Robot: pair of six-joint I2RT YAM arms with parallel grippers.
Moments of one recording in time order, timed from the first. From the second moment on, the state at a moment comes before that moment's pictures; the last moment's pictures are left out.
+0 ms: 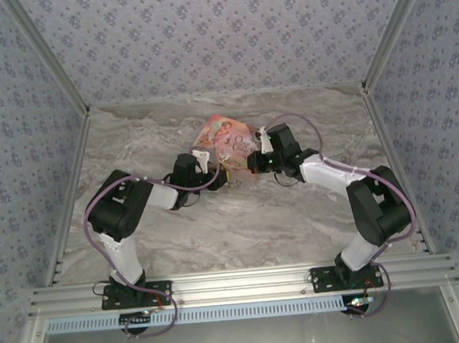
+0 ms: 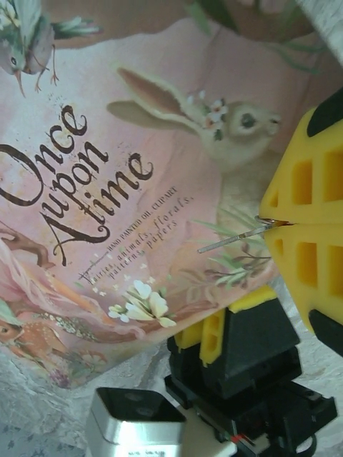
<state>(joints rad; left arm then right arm) -0.53 1.89 0.76 0.58 0.41 -0.52 0.48 1.59 0.95 -0.09 -0.32 0.43</state>
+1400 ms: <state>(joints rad) -0.66 1.71 0.89 0.15 0.41 -1.12 0.76 1.25 0.36 0.35 -0.02 0.14</state>
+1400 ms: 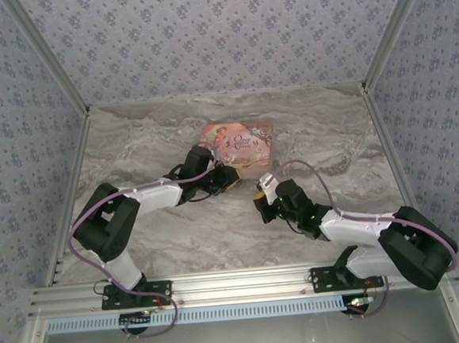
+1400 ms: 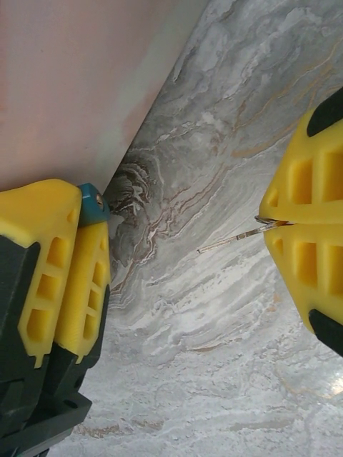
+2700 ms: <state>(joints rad) -0.69 1.71 0.90 0.15 0.43 -1.20 0.68 1.44 0.42 0.52 -0.05 0.14</state>
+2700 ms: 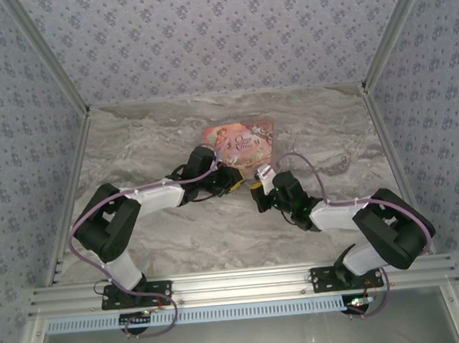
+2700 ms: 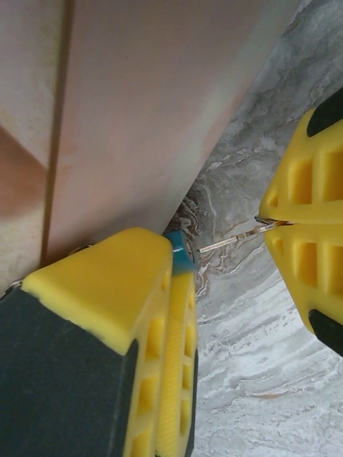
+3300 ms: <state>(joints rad) -0.69 1.71 0.90 0.15 0.43 -1.21 0.68 1.47 0.43 0.53 -0.06 0.14</state>
